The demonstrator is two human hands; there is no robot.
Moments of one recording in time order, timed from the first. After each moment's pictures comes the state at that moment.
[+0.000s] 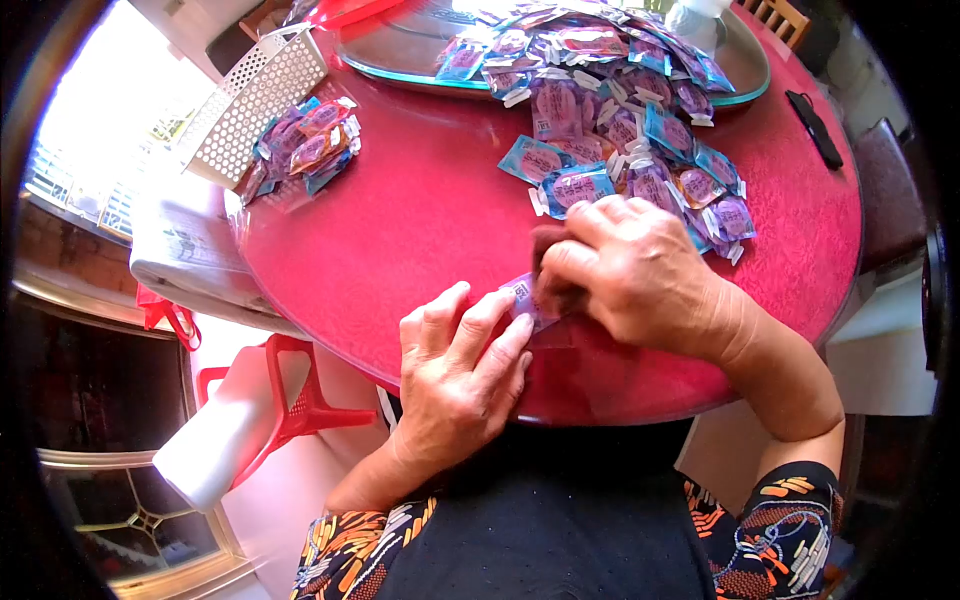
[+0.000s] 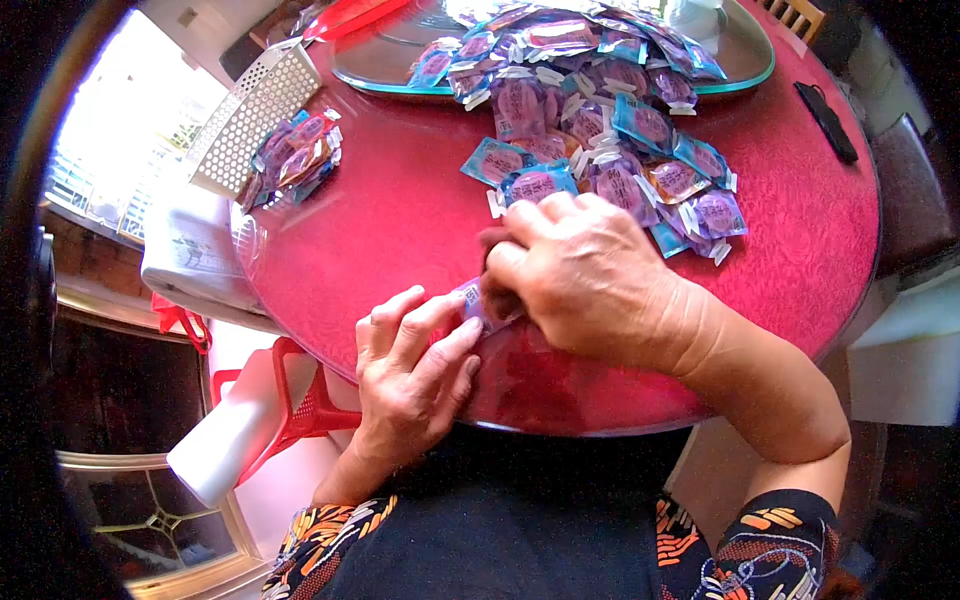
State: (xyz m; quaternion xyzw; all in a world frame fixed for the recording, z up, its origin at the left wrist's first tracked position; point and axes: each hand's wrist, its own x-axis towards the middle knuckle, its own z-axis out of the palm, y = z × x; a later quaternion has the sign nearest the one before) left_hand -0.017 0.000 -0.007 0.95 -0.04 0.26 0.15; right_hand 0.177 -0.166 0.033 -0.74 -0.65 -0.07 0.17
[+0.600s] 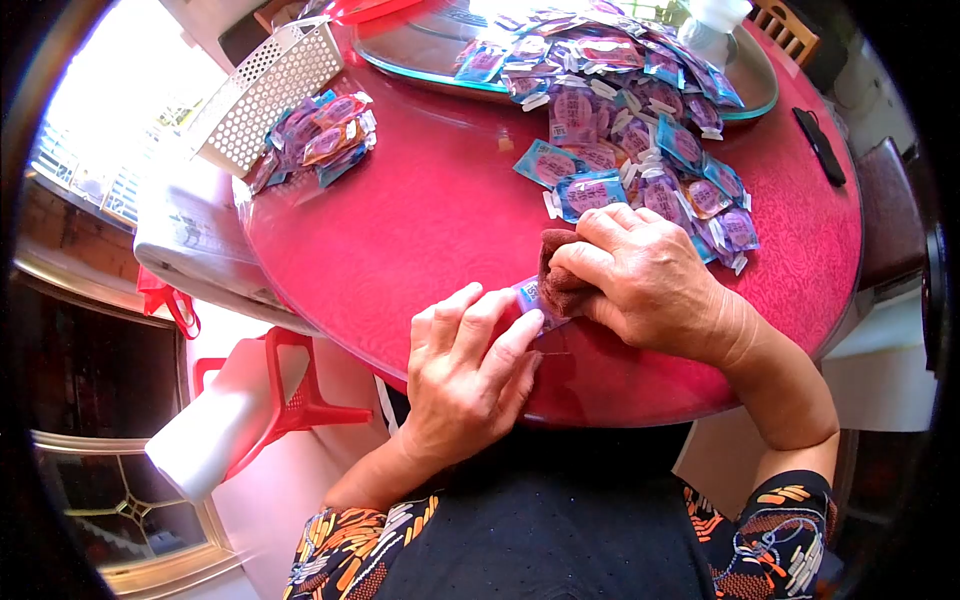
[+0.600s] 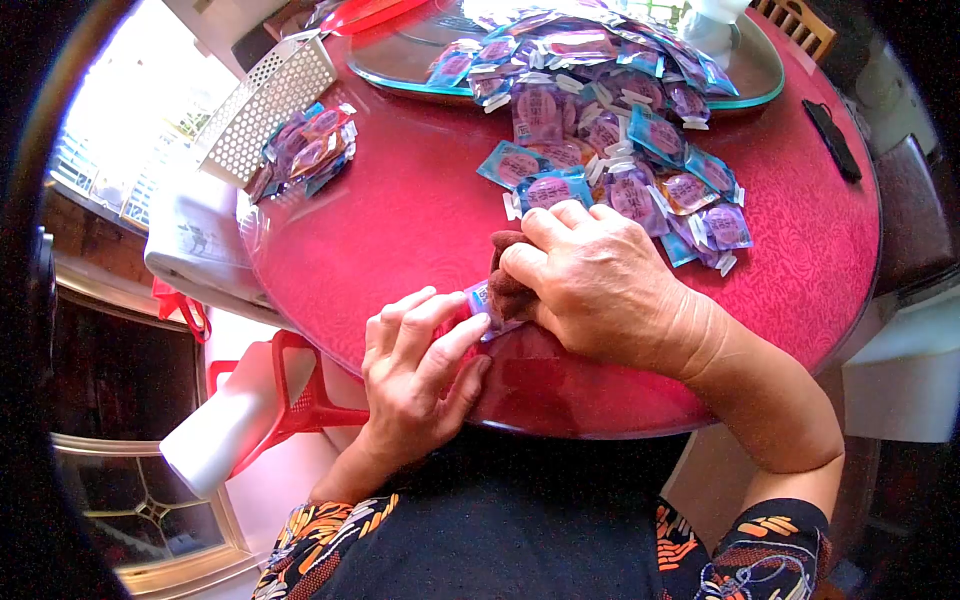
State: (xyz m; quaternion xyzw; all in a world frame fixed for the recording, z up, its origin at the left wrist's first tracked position) left_hand -0.017 0.000 -0.012 0.94 -0.03 0.30 0.17; right_hand 0.177 -0.164 0.026 -0.73 -0.65 -0.10 0.21
